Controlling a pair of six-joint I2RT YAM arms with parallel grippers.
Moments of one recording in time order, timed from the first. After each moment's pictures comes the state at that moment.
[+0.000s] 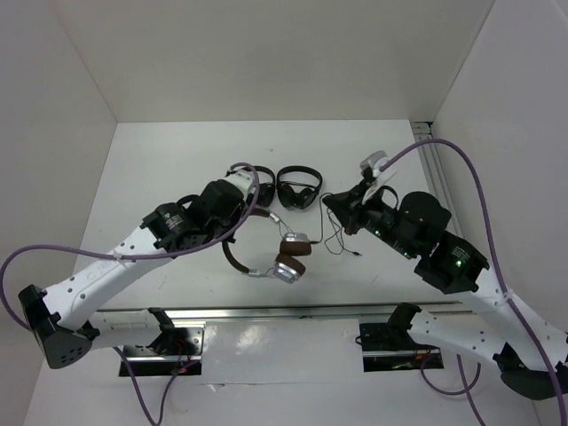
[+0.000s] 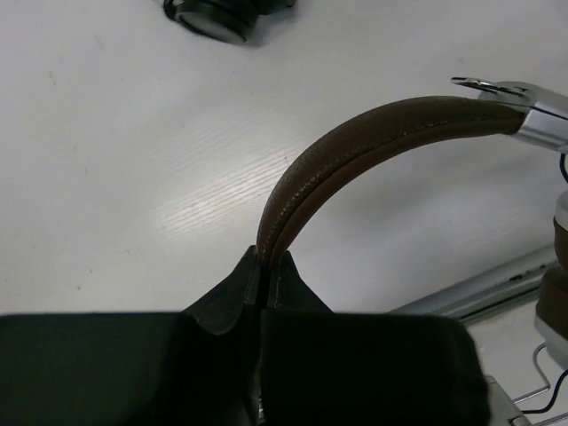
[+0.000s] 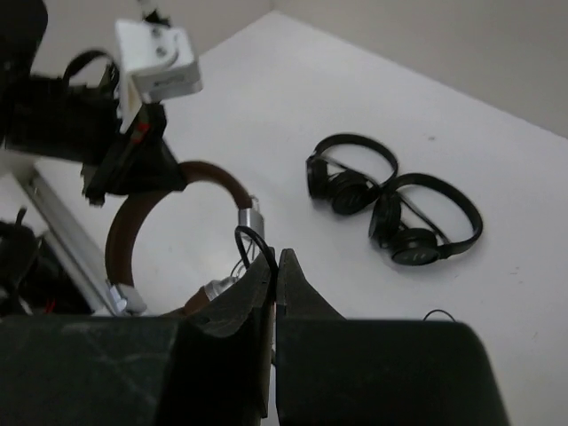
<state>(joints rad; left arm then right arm) -0.78 1.18 1.24 -0.93 -0.38 -0.29 0.82 0.78 1.10 -0.37 0.11 0.12</state>
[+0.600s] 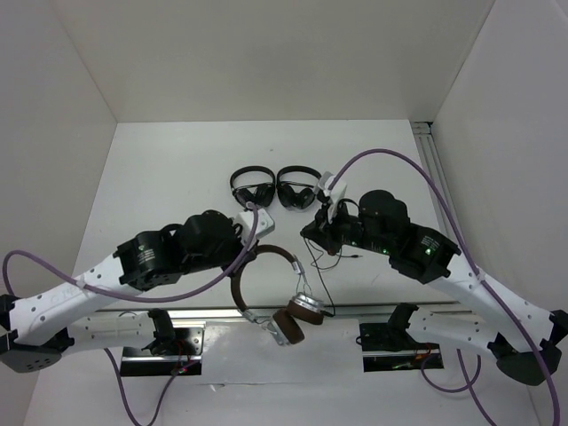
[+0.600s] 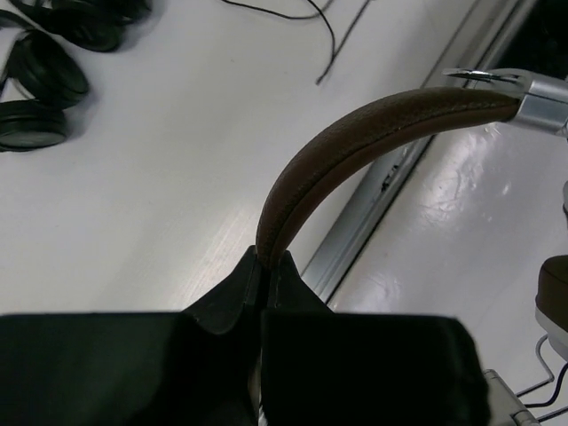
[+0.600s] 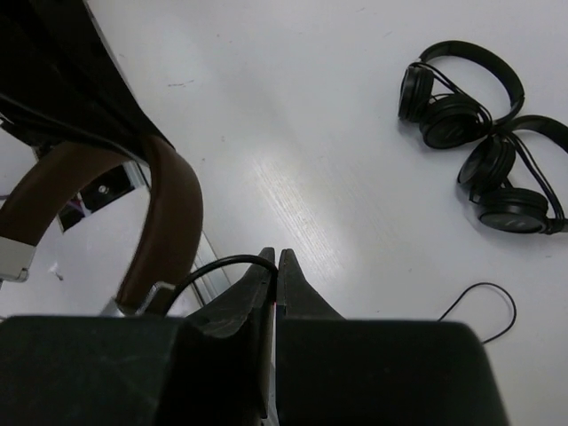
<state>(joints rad) -1.08 0.97 1.17 -0.83 -0.13 -0.08 0.90 0.90 1.08 -0.52 -0.14 0.04</state>
